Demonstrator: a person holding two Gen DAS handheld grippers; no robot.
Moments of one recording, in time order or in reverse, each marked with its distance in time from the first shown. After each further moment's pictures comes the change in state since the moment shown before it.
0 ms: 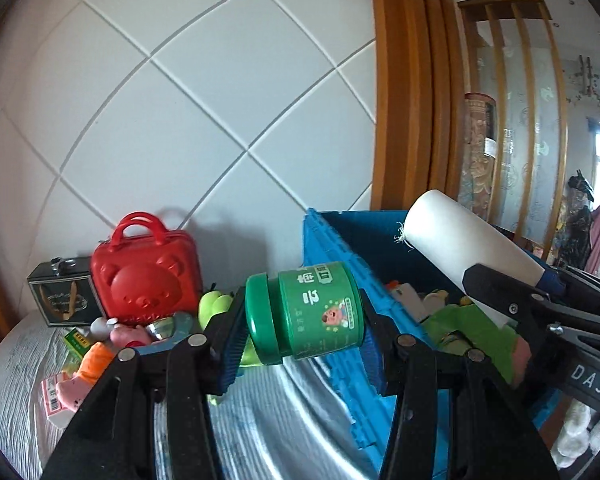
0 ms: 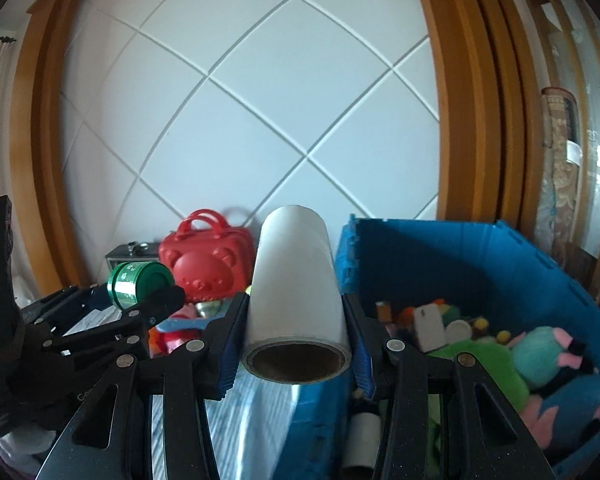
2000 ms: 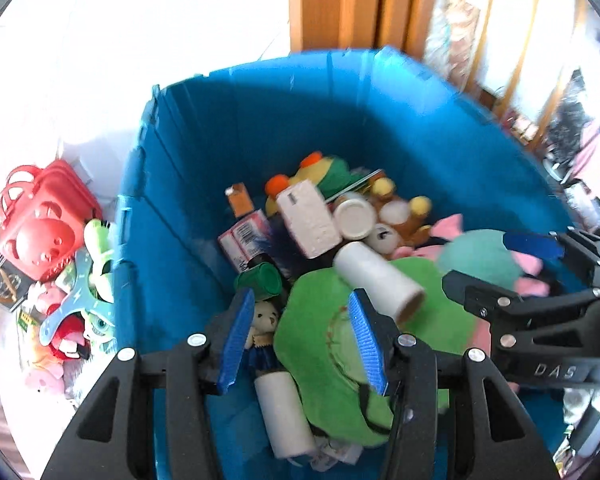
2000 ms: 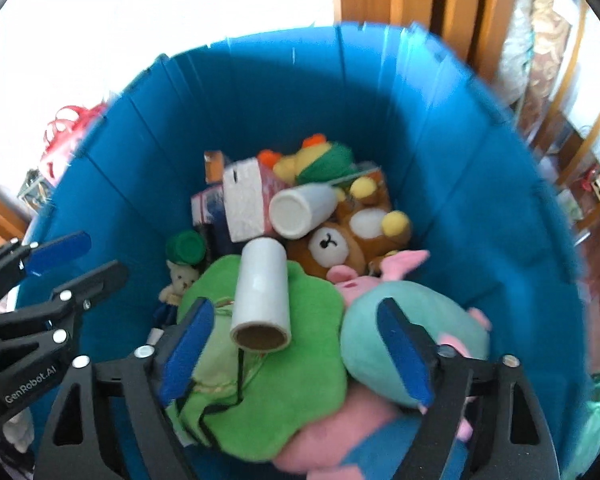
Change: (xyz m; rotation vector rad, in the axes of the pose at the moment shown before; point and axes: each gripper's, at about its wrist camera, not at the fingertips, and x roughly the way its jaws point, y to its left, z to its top) left arm 0.182 -0.181 0.028 0.107 0.630 -0.099; right arm 0.112 -0.238 -0.002 0.137 0.673 -0.094
